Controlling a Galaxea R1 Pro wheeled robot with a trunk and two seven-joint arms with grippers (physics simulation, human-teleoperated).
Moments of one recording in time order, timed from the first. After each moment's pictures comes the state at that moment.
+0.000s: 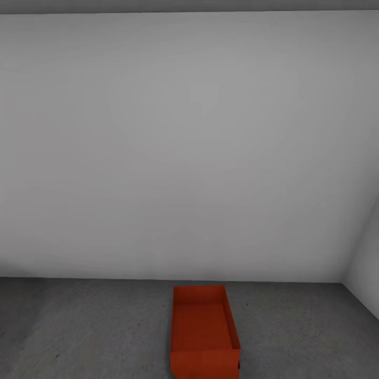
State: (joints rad) left arm -0.21 0.01 -0.13 0.00 0.32 -0.04 -0.10; right arm -0.17 -0.01 -0.01 0.03 0.04 -0.09 -0.01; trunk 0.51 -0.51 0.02
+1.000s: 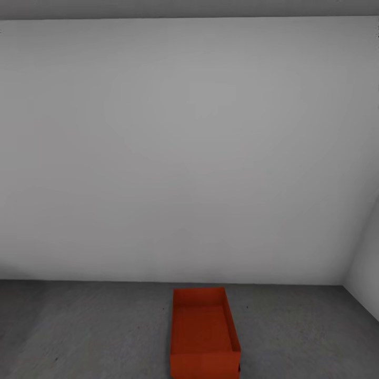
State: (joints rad) left arm -0.21 0.02 -0.13 -0.02 0.31 -0.04 -0.09; right arm -0.17 0.00 -0.01 0.03 0.04 -0.09 -0.01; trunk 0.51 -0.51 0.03
